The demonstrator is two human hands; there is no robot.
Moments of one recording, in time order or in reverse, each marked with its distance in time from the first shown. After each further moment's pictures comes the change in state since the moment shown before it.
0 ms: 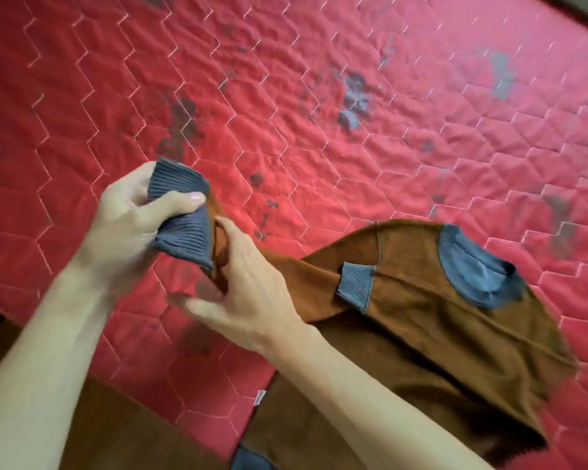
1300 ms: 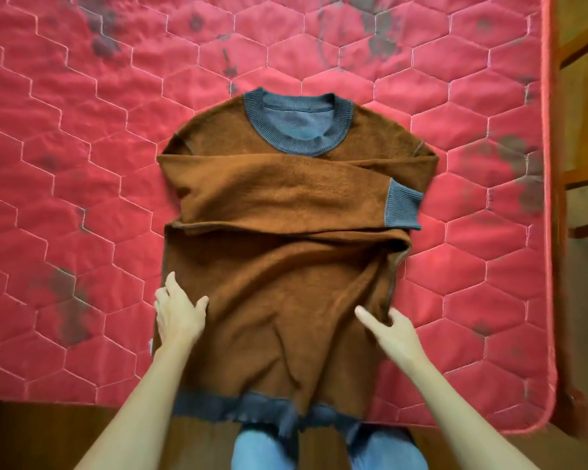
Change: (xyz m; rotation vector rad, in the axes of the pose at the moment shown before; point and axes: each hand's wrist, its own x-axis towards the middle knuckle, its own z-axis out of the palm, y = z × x) left_hand -0.146 -0.293 0.220 1.315 0.018 -0.344; right_hand -0.458 0.325 -0.061 0.671 0.455 1.238
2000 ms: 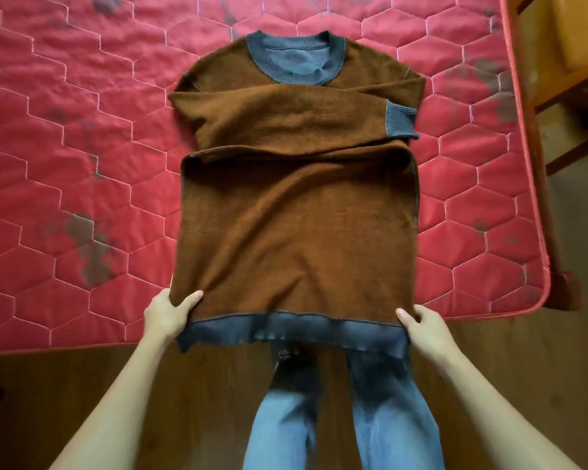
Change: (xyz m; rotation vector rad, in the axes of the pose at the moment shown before) left_hand -0.030 -0.166 -0.018 -0.104 -0.199 0.043; right_hand -0.125 0.128 0.038 -0.145 0.176 -0.002
